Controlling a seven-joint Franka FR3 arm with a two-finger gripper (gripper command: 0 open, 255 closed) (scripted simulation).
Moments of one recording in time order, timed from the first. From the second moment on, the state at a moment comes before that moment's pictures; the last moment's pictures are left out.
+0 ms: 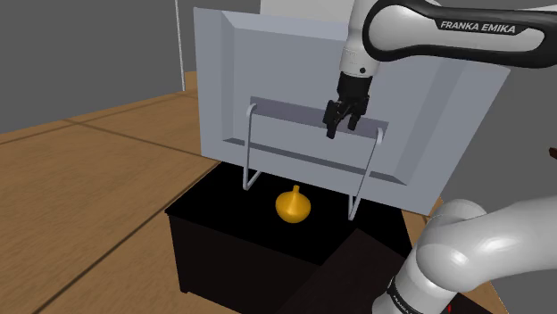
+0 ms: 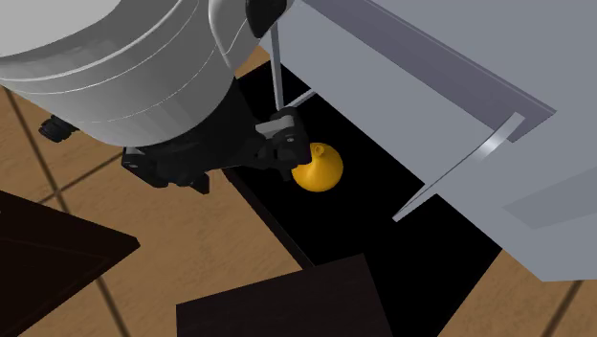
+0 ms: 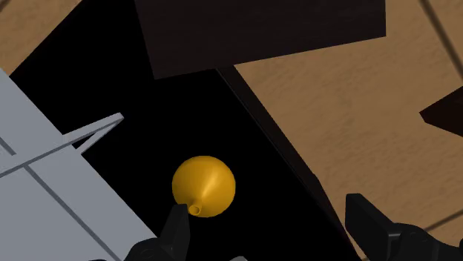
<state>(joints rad) -0.02 -0.76 0.02 -2.30 -0.09 1.60 0.11</state>
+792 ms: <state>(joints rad) -0.05 -0.54 -0.09 -2.39 -0.12 1.89 0.03</state>
